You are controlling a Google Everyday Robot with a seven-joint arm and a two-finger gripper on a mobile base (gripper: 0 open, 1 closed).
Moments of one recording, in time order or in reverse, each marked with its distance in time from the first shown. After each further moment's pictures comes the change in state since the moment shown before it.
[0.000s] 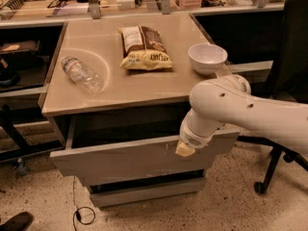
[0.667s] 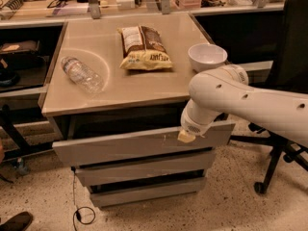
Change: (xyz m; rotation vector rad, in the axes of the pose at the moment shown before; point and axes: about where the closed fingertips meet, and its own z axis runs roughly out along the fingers) arm -0.007 -0.045 -0.002 0.080 0.011 0.021
